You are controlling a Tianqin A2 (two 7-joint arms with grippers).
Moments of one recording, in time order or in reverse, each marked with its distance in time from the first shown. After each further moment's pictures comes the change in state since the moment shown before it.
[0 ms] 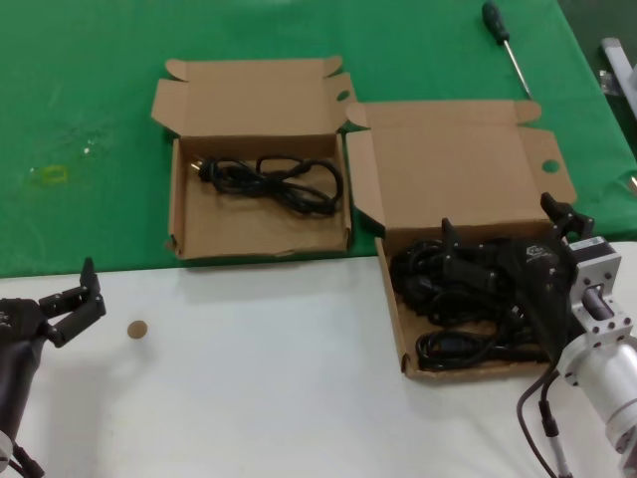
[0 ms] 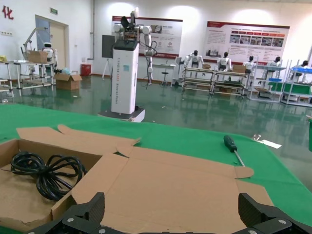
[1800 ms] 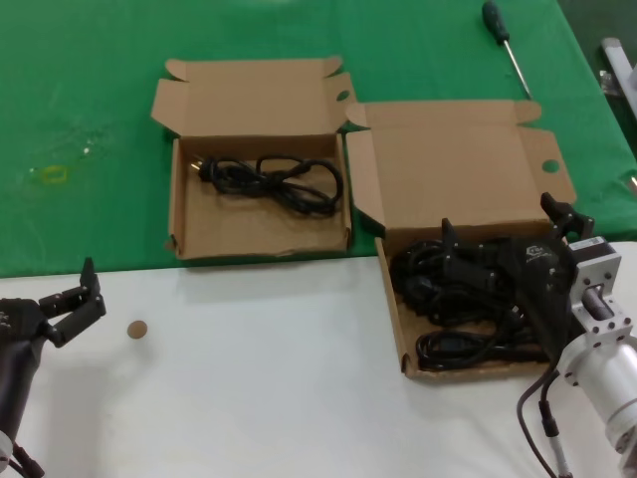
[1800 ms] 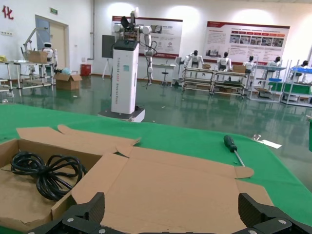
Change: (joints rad) left arm 0.000 0.000 0.000 0.000 0.000 0.000 0.000; right arm 0.000 0.000 0.000 0.000 0.000 0.000 0.000
